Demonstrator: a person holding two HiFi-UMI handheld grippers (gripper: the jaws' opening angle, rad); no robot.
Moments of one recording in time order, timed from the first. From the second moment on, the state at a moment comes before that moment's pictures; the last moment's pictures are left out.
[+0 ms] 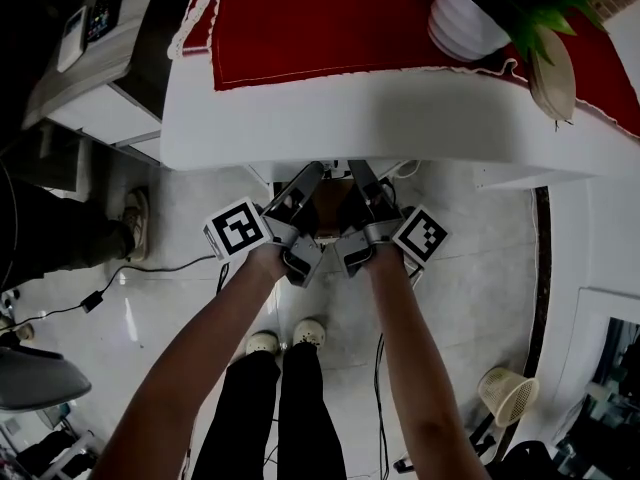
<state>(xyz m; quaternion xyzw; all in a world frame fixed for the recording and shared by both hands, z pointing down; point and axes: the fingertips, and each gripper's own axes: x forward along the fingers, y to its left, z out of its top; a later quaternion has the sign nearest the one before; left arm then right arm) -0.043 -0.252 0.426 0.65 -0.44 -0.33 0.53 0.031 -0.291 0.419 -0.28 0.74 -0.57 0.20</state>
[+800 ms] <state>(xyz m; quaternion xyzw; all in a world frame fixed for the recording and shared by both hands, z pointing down) -0.043 -0.272 0.423 0.66 -0.45 -0.32 0.51 0.027 -0.300 0.419 -0.30 0.76 -0.54 0.19</state>
